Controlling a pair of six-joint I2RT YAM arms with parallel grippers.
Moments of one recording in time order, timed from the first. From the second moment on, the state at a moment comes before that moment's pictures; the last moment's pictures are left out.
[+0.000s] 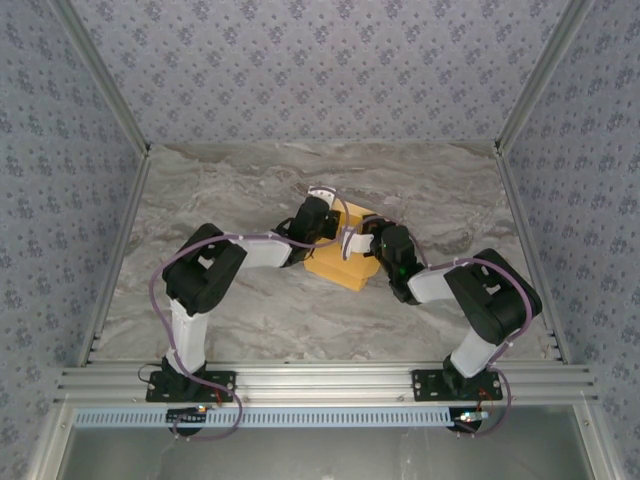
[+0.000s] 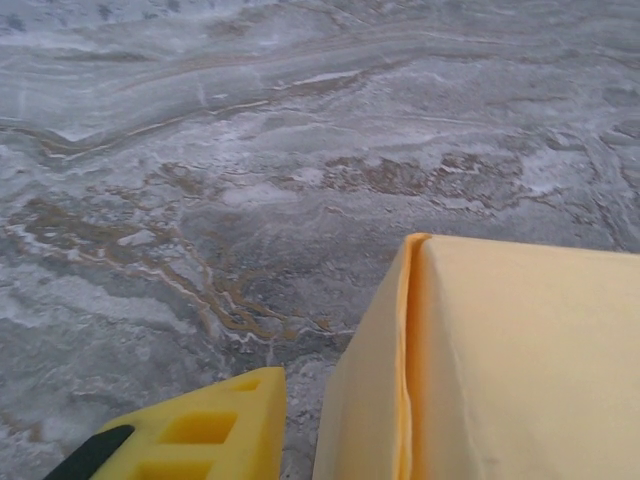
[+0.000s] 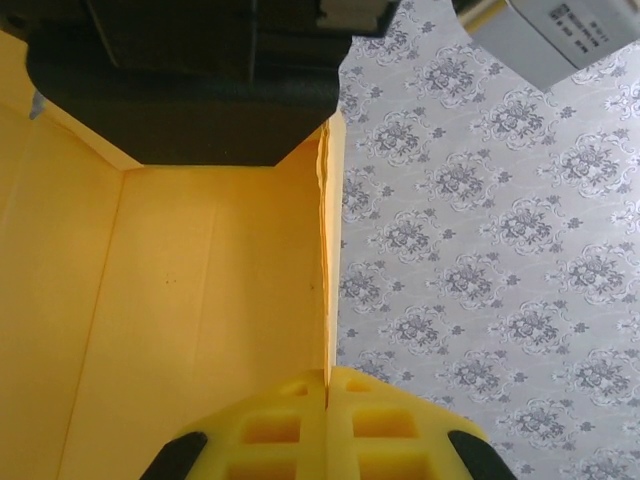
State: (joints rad) left arm -0.73 2.01 1.14 0.36 -0.23 -0.25; right arm 0.54 1.66 0.52 0.93 0.20 -1.32
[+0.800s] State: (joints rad) left arm -0.69 2.00 1.04 0.39 -0.09 -0.25; right arm 0.54 1.65 0.52 0.89 0.20 -1.31
